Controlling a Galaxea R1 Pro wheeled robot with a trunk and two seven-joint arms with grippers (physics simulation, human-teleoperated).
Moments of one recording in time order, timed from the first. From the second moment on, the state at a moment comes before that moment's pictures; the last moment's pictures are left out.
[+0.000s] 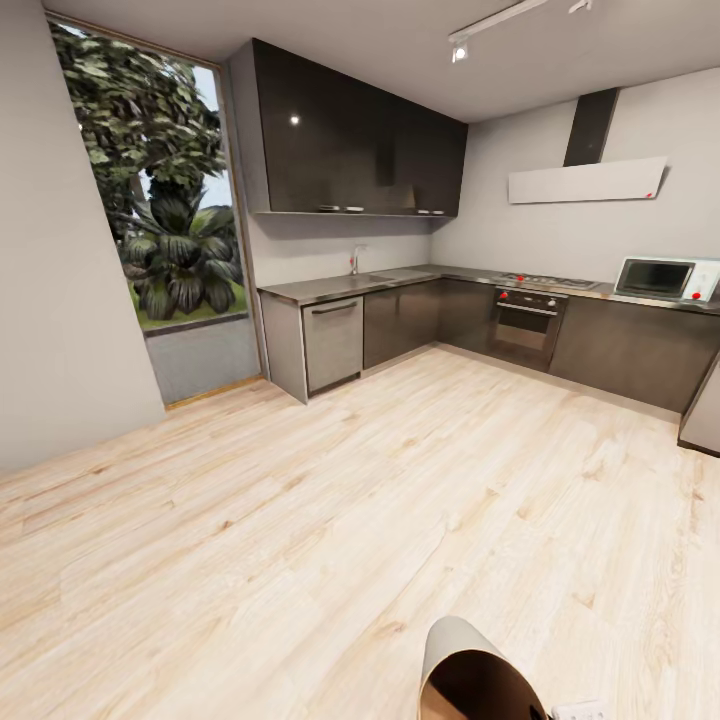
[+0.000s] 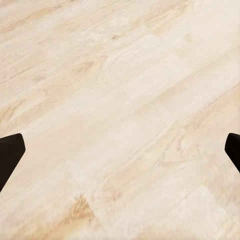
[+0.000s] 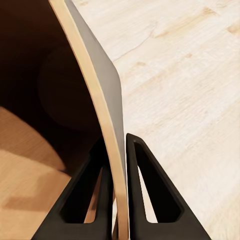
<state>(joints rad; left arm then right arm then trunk) 0.03 0.12 -0.01 -0.67 0.19 -0.26 0.02 -0.12 -0.14 -0.11 -0.52 0.04 -0.35 0.21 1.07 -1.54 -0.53</state>
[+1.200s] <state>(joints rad) 0.03 0.11 -0.01 -0.67 0.19 -0.26 0.02 -0.12 -0.13 -0.11 -0.52 0.04 -0.35 0.21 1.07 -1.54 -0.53</state>
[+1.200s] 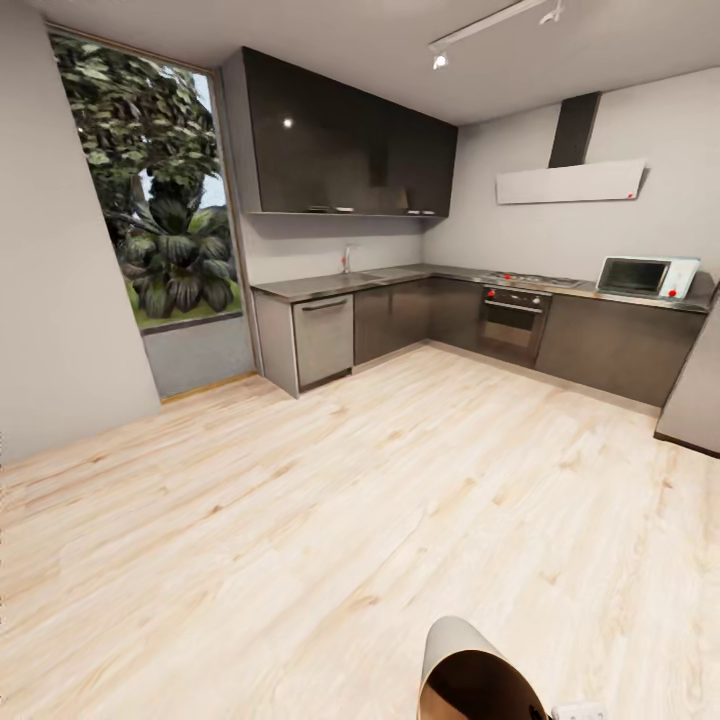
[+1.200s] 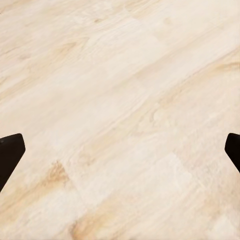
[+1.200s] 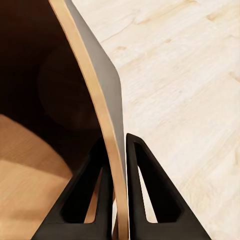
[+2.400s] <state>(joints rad) 0.03 0.11 -0.01 -0.67 0.19 -0.26 0.02 -0.12 -0.13 -0.11 -0.52 0.04 -0.35 0.21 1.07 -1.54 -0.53</state>
